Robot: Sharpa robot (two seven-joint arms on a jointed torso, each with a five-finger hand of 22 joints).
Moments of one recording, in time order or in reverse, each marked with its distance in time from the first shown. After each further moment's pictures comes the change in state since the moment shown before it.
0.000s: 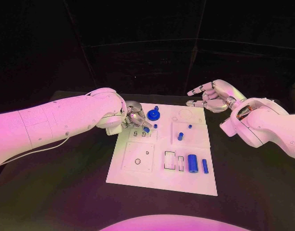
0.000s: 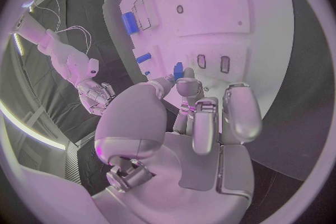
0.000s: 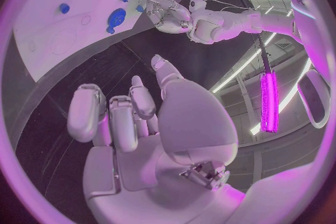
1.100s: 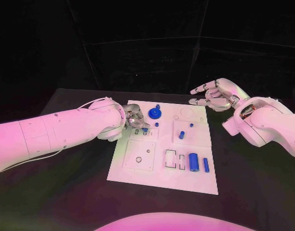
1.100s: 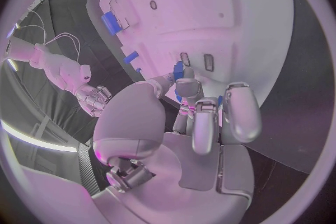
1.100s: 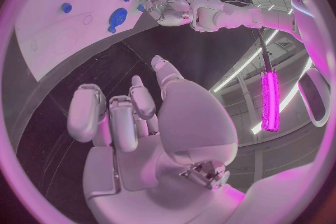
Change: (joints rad) left arm -0.076 -0.046 -0.002 0.058 -0.157 -0.216 0.027; left_hand -0.003 -0.034 0.019 -0.008 0.019 0.008 0.001 0.005 0.008 0.016 -0.002 0.000 0.004 0.000 0.000 0.000 0.000 0.000 0.000 0.000 0.000 0.021; right arm 0.000 0.000 0.000 -0.007 0.011 0.002 0.003; right_hand -0.004 0.004 -0.005 0.005 0.013 0.000 0.000 0.004 0.000 0.000 0.000 0.000 -0.001 0.000 0.000 0.000 0.000 0.000 0.000 0.000 0.000 0.000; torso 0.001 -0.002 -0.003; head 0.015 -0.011
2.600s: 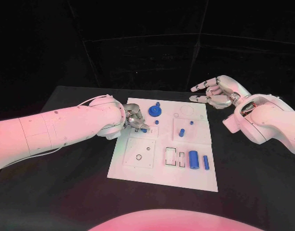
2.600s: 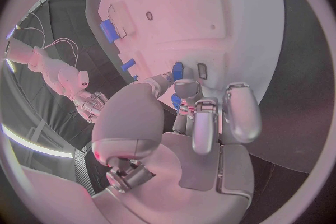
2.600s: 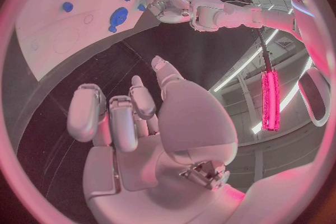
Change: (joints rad) left arm -0.001 0.003 0.002 -0.005 -0.011 0.067 -0.030; left_hand -0.017 -0.038 0.022 -0.022 -0.001 0.018 -0.022 -0.001 -0.002 0.018 -0.011 0.006 0.004 0.000 0.000 0.000 0.000 0.000 0.000 0.000 0.004 0.004; right arm 0.000 0.002 0.000 -0.007 0.004 0.003 0.003; right_hand -0.005 0.005 -0.003 0.003 0.007 0.000 0.000 0.000 0.000 0.000 0.000 0.000 -0.001 0.000 0.000 0.000 0.000 0.000 0.000 0.000 -0.004 -0.003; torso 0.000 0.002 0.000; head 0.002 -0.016
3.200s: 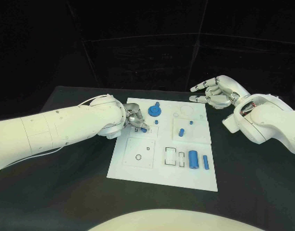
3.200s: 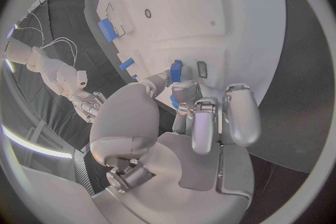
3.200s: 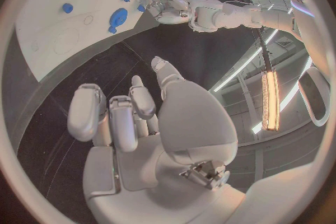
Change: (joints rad) left arm 0.000 0.013 0.000 -0.018 -0.001 0.001 -0.002; left_hand -0.084 -0.005 0.039 -0.076 -0.001 0.053 -0.012 -0.005 -0.011 0.016 -0.009 0.033 0.039 0.000 -0.007 0.000 0.000 0.000 0.011 -0.011 0.017 0.032; right arm 0.000 -0.001 0.000 0.001 0.000 0.004 -0.001; right_hand 0.000 0.000 -0.003 0.003 0.046 0.000 0.000 0.005 -0.001 0.000 0.000 0.000 -0.003 0.000 0.000 0.000 0.000 0.000 -0.004 -0.004 0.000 -0.006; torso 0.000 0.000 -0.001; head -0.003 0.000
